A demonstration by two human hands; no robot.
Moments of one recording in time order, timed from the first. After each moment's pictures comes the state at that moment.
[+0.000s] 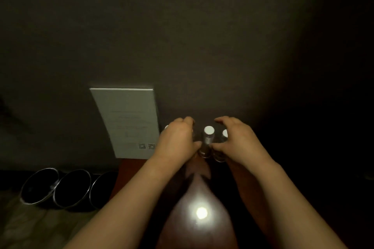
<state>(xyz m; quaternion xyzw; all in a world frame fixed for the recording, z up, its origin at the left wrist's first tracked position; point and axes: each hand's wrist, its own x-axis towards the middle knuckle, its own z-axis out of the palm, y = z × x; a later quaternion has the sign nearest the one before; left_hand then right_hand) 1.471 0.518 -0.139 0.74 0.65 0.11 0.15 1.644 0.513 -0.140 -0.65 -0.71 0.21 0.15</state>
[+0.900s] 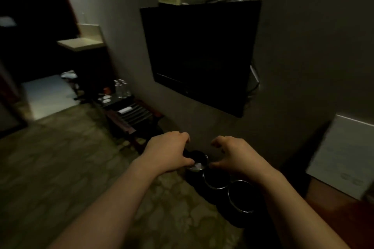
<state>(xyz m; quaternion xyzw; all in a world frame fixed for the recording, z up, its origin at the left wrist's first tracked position) 0.906 0.030 0.003 0.57 0.82 0.00 0.00 1.072 0.153 -0.009 -0.28 -0.94 0.20 0.06</state>
